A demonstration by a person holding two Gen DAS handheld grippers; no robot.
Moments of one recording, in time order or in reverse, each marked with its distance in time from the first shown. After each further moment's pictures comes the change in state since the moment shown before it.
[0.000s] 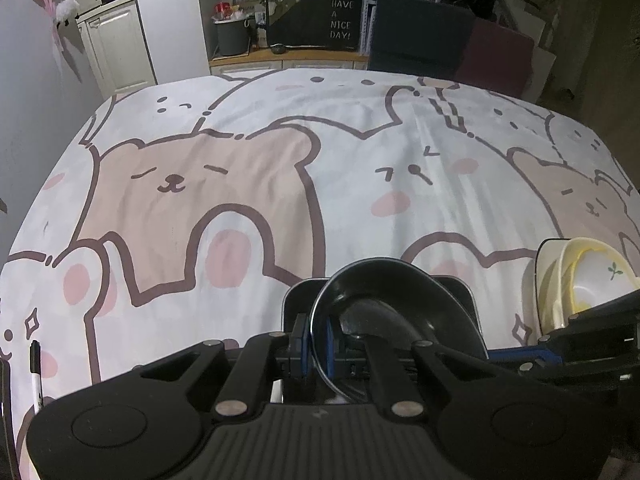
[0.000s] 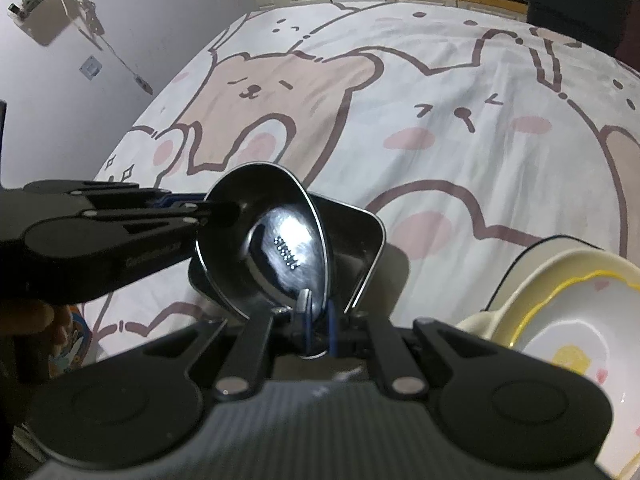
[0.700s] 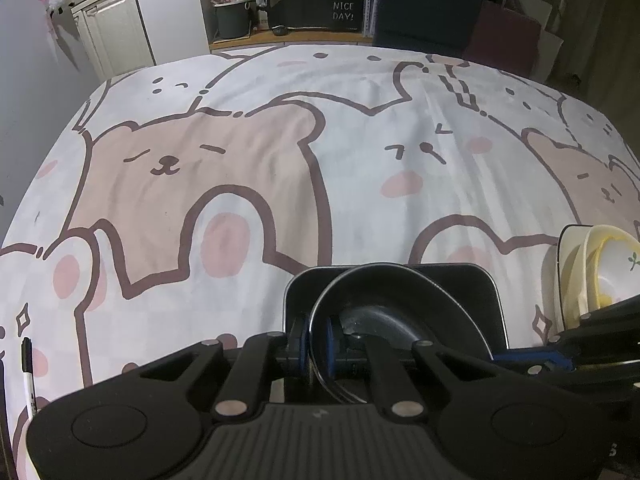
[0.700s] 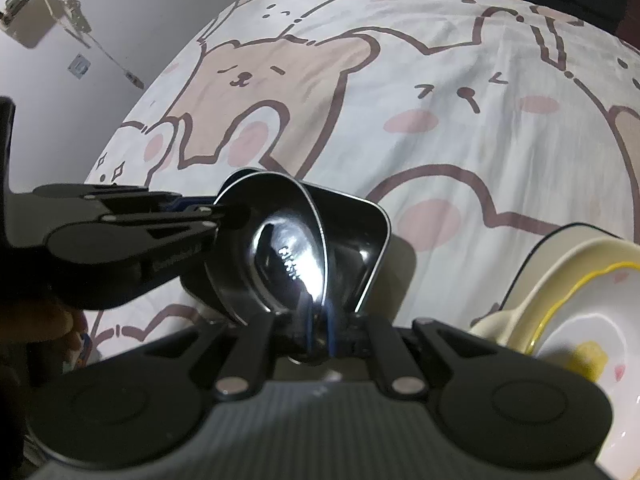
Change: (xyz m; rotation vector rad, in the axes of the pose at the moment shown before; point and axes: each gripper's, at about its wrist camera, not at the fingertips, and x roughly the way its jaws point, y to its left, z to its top) left arm 0.024 0.002 0.002 0.005 0.056 0.015; right arm 0.022 -0.002 0.006 0.038 0.037 0.001
